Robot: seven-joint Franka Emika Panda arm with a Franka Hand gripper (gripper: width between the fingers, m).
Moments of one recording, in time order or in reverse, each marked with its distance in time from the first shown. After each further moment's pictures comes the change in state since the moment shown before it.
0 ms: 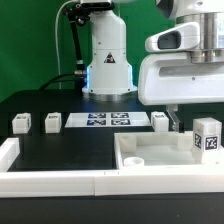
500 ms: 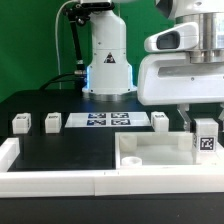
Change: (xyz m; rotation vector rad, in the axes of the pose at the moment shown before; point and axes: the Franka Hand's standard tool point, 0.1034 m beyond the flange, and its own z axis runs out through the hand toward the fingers) arm 0.000 0.000 0.000 0.000 0.000 0.024
